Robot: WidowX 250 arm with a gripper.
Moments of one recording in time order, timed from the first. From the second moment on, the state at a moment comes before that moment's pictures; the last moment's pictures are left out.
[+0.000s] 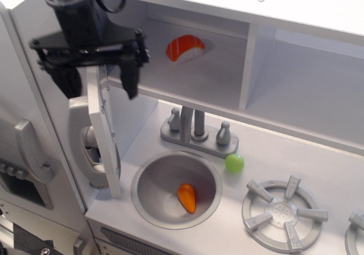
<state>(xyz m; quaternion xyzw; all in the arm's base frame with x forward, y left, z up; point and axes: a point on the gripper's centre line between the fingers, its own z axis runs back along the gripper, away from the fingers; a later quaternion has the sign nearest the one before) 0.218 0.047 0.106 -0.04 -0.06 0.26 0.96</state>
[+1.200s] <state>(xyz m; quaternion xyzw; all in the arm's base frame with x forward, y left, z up) 0.226 -0.068 0.142 -0.15 -0.10 0.13 0.98</state>
